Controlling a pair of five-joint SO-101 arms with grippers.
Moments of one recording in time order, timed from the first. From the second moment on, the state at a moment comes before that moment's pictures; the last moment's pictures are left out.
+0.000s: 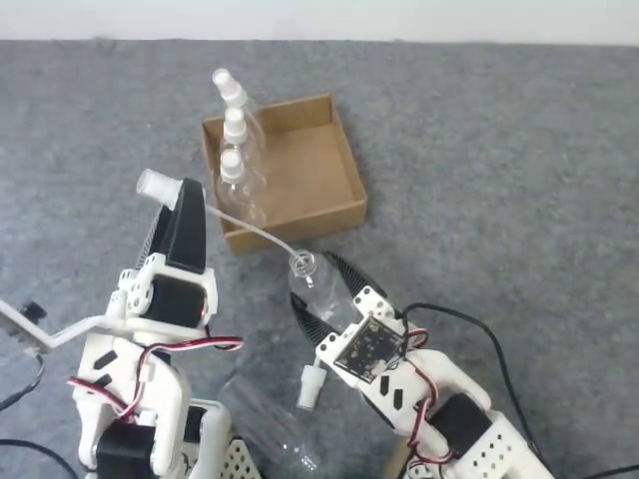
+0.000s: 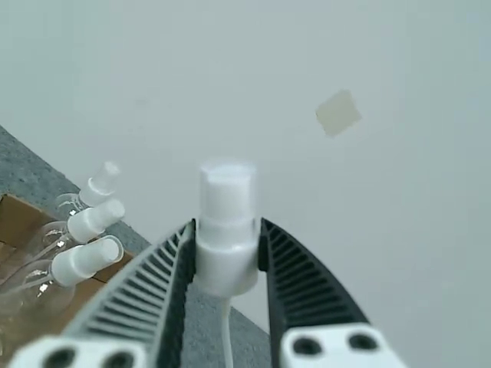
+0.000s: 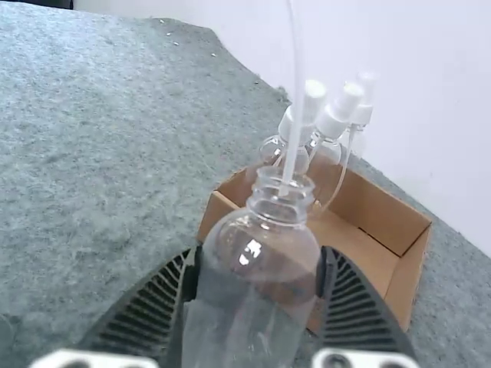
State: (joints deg) left arm 0.2 -103.5 69.1 44.0 55.6; right arm -47.0 -103.0 95.4 30.4 18.3
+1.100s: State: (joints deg) left arm 8.3 -103.5 76.4 42.1 43.6; right arm -47.0 -103.0 95.4 30.4 18.3
